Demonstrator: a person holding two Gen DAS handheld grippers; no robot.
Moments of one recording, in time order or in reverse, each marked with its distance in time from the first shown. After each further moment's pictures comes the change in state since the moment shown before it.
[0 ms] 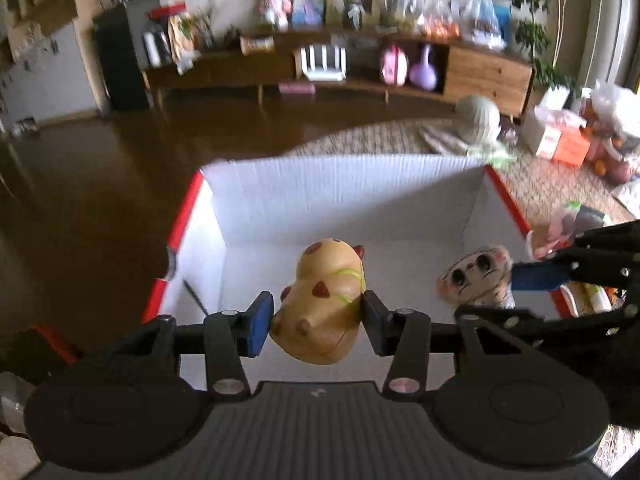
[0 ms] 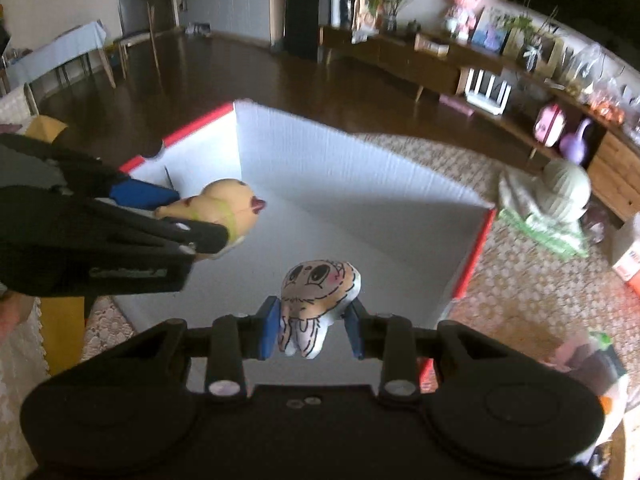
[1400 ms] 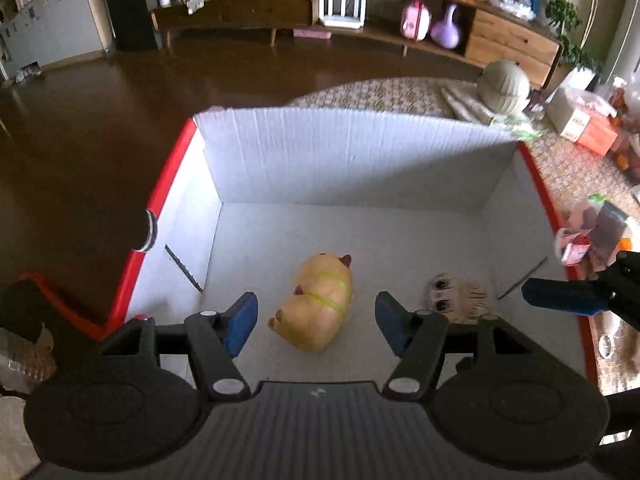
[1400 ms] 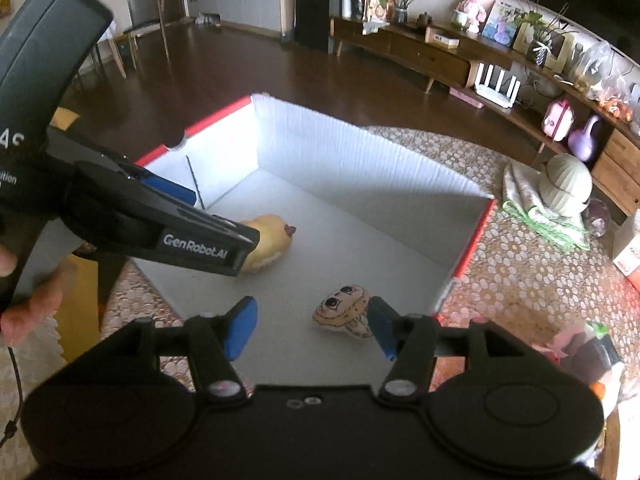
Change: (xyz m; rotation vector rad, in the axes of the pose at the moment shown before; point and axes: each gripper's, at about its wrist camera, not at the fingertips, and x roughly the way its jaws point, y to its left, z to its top) left arm 0.022 -0.001 0.012 -0.079 0.152 0.010; right arm -0.039 0.004 -0.005 -0.007 -0.012 0.021
